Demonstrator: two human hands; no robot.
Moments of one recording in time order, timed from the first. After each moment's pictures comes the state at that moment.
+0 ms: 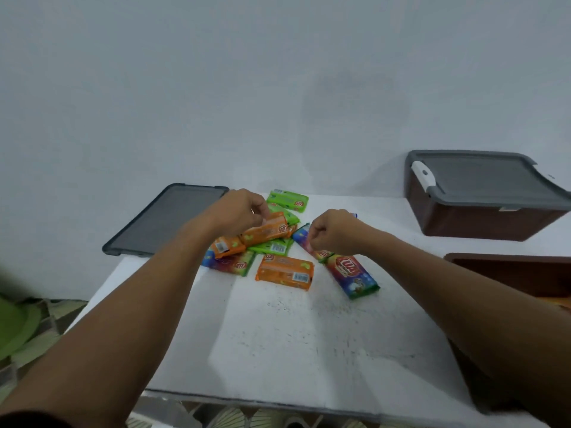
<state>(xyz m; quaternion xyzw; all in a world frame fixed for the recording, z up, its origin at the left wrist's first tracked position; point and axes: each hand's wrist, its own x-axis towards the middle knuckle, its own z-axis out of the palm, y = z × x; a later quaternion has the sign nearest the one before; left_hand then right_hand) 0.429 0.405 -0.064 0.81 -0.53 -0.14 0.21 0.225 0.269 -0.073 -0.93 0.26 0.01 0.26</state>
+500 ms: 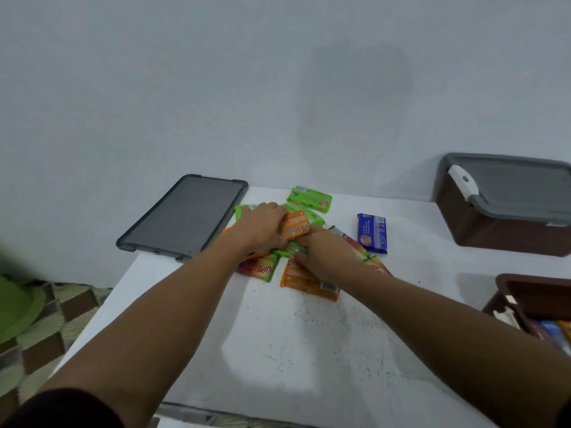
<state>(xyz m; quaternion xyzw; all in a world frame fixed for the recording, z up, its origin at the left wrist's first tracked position) 0.459 0.388 -0.121 0.82 -0.56 -0.09 0.06 0.299 0.310 -0.133 -0.96 0.26 0.01 0.11</state>
